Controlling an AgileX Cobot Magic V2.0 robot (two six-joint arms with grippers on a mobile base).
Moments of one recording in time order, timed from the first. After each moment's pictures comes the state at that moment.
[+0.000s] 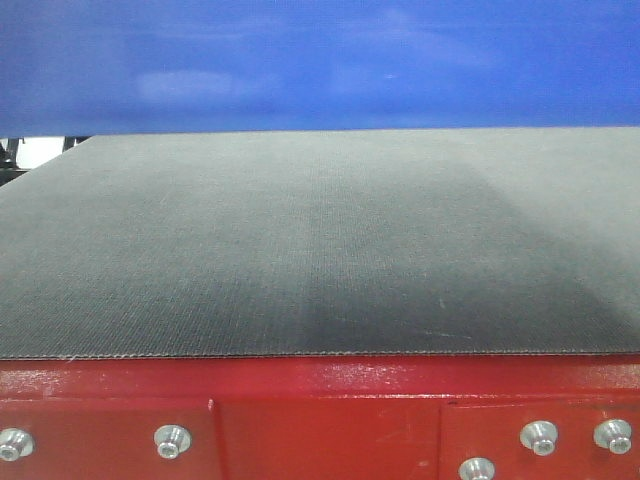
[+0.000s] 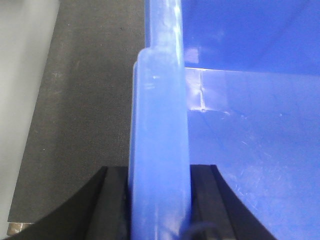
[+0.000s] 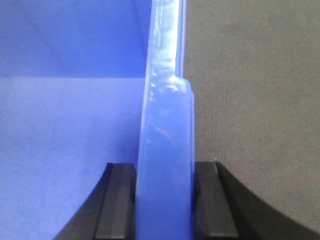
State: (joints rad) left arm -0.21 1.12 -1.54 0.16 1.28 -0.35; right arm 0.31 1.16 -1.57 -0.02 1.25 0.18
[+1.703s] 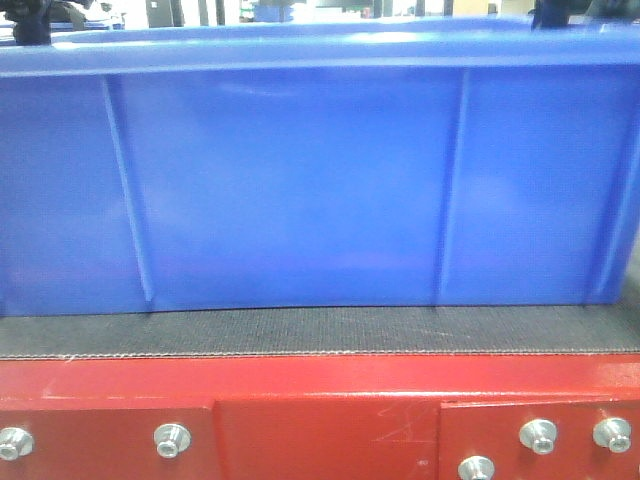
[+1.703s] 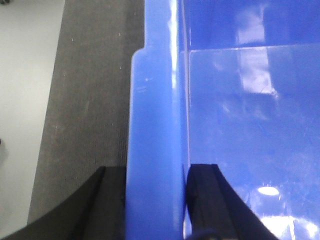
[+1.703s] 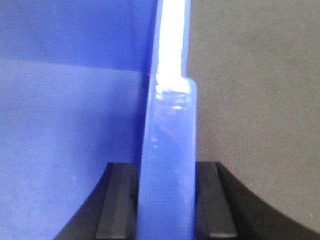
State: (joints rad) left arm -0.19 1.67 -1.47 0.36 0.81 -0.36; right arm 0.28 1.68 -1.42 -0.14 0.66 0.20
